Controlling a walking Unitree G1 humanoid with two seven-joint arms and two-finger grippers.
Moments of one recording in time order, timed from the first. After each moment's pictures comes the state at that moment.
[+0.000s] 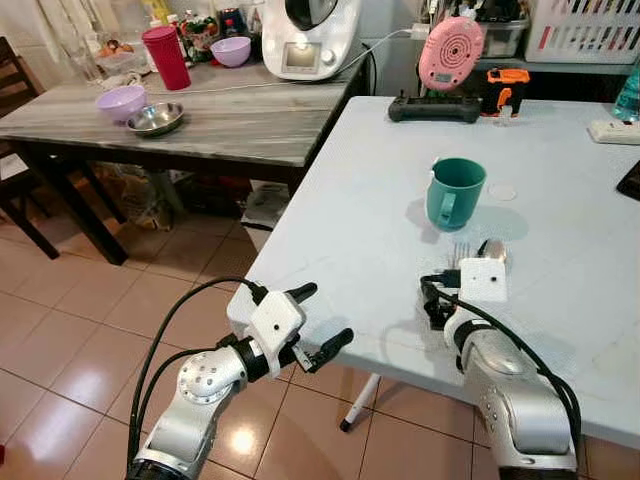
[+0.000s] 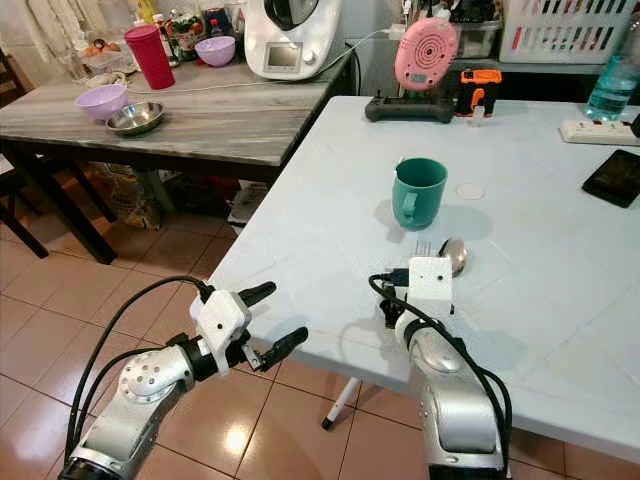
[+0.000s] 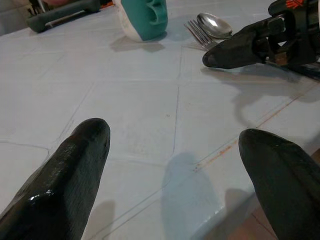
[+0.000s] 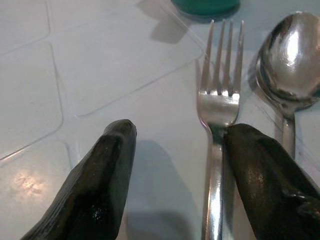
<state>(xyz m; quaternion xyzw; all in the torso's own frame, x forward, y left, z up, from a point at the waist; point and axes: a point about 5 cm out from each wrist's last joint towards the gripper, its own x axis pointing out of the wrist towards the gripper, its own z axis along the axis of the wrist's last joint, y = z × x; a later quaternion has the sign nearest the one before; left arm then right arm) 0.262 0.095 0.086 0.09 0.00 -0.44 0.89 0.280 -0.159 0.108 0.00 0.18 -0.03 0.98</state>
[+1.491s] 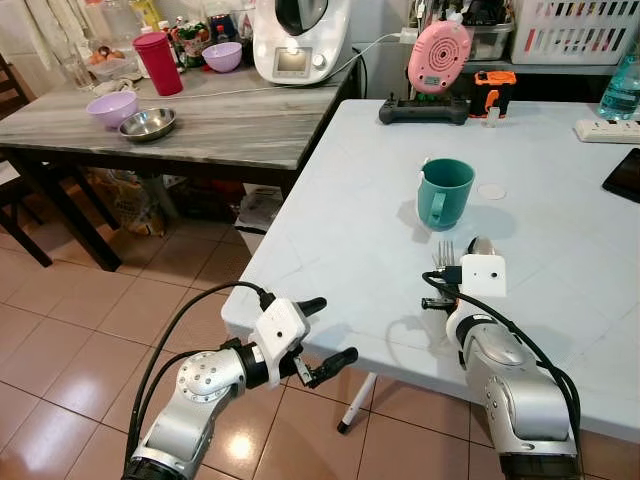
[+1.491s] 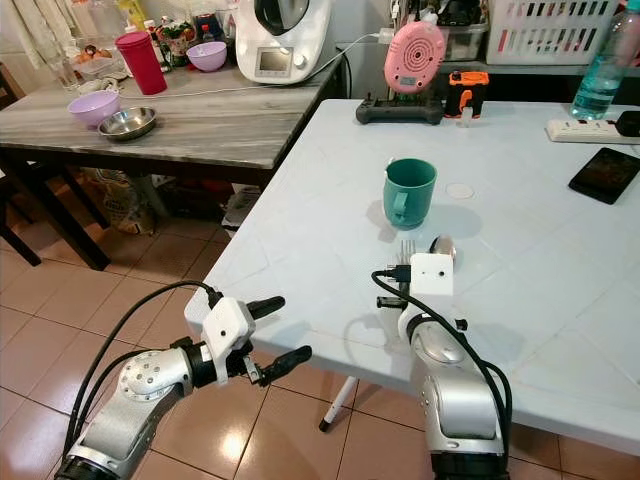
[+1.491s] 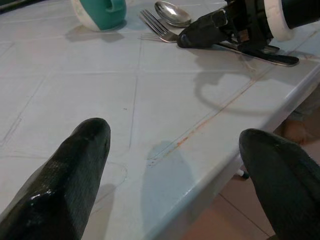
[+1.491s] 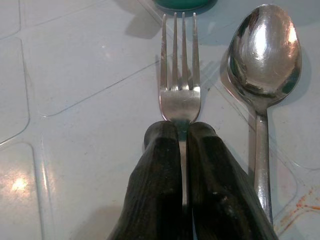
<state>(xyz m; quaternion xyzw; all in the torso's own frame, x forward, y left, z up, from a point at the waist) 0.258 0.094 0.081 0.08 0.03 -0.49 0.87 0.287 -0.162 0.103 -0.01 0.20 -0.04 0.98</state>
